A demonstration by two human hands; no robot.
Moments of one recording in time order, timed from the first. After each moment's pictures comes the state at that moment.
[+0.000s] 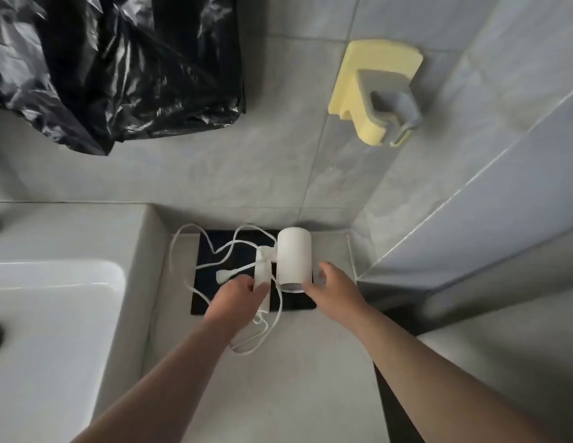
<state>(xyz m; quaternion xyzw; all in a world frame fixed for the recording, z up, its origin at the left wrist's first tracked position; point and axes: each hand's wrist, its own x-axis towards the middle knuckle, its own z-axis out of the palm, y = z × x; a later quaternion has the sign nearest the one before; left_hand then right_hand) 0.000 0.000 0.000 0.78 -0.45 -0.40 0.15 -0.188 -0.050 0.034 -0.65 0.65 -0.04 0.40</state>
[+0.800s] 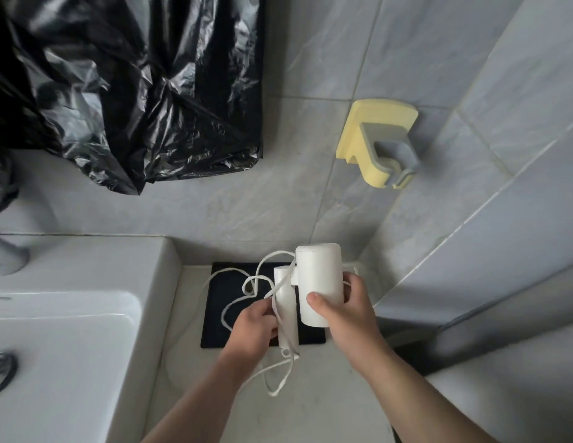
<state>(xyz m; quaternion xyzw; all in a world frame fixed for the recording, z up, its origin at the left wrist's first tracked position) -0.013 0.011 0.040 0.64 -0.33 -0.57 0.40 -0.172 -0.033 0.079 -0.47 0.62 -0.34 0.52</state>
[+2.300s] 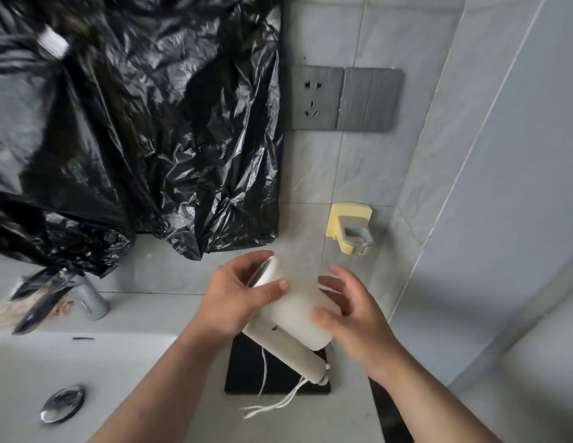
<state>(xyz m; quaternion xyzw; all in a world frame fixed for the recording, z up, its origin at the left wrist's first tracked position) 0.021 0.054 0.266 0.52 -0.45 -0.43 0.59 -0.183 0.016 0.243 -0.64 0.42 -0.37 0.53</state>
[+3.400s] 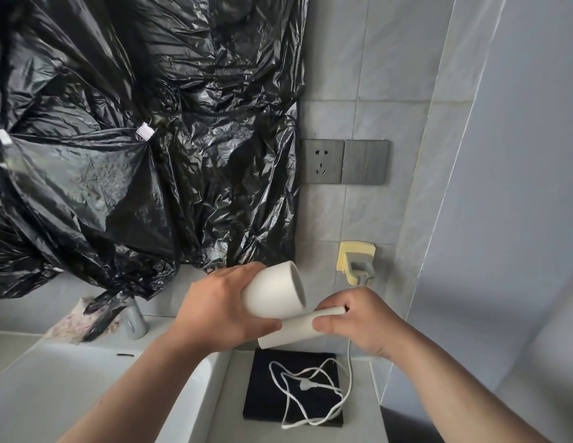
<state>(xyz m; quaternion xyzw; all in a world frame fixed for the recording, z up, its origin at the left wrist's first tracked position) 0.039 0.122 0.342 0.69 -0.66 0.06 0.30 -0.185 0.018 0.321 -0.80 0.38 -0.23 0.40</state>
